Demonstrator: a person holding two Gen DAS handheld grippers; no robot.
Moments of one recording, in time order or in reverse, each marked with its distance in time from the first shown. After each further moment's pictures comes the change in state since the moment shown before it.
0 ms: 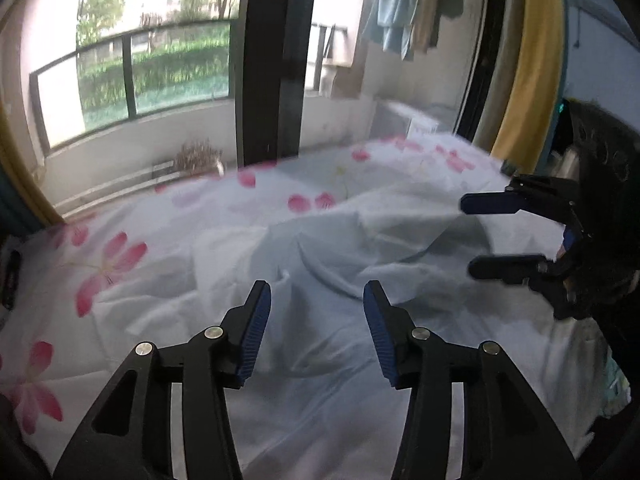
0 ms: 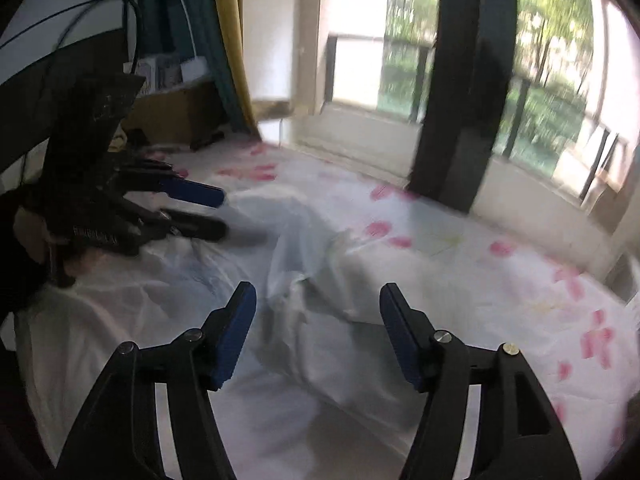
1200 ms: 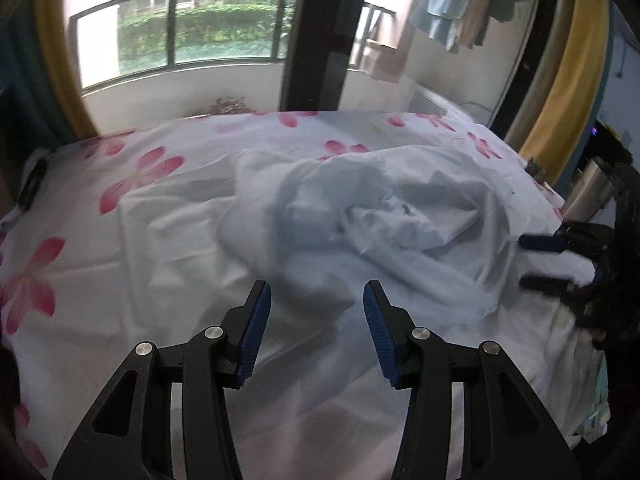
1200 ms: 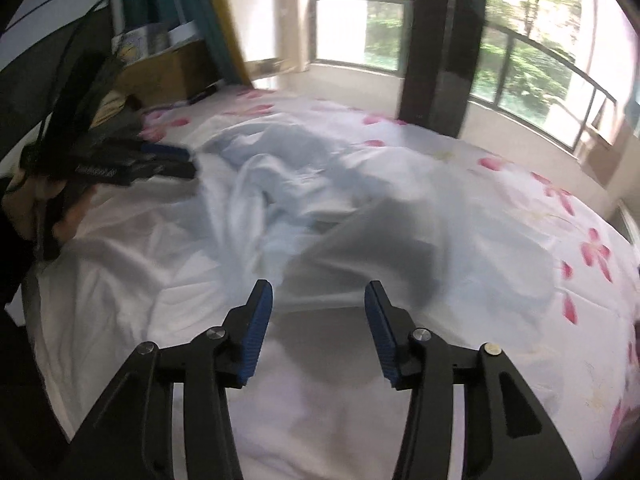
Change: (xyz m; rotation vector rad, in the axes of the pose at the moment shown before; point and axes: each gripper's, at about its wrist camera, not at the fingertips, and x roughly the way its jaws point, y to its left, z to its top) left arm -0.026 0.011 -0.052 -0.183 0.067 0.068; right arm -0.055 0.010 -0.063 0.081 0.106 -0.081
